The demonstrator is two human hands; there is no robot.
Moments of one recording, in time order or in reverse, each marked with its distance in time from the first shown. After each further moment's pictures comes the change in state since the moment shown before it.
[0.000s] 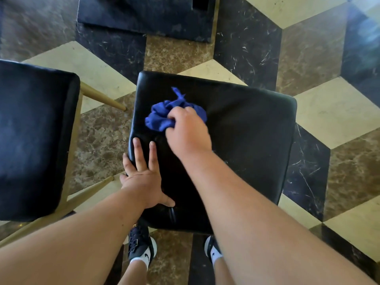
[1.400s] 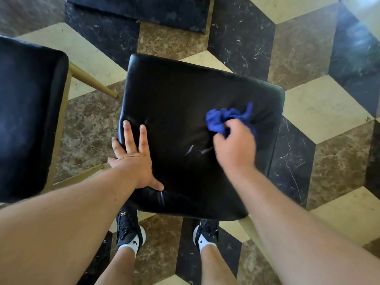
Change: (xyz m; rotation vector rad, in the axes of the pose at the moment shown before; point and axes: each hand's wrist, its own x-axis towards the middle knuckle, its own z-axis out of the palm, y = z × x) left_hand -0.023 0.013 -0.016 0.073 -0.063 -0.057; right_hand -0.066 0.099 -0.057 -0.047 0.217 0.315
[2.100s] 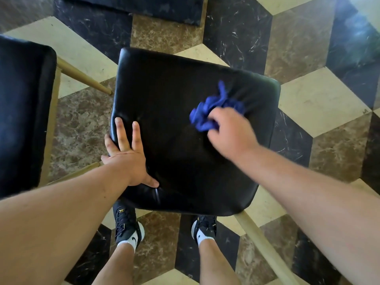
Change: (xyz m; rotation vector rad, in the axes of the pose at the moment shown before) left_hand -0.002 0.002 -0.002 0.001 -0.013 0.008; right_hand 0.032 0.011 -0.018 -0.229 -0.243 -0.449
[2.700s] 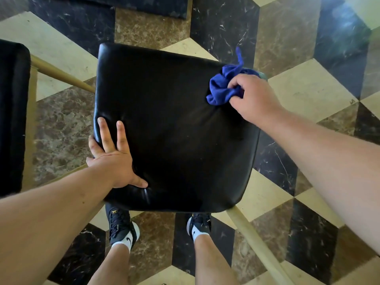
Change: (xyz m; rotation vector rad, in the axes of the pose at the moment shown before) left_hand 0.007 0.000 0.006 0.005 0.042 0.000; right_hand 0.047 0.076 -0.057 0.002 0.049 0.030
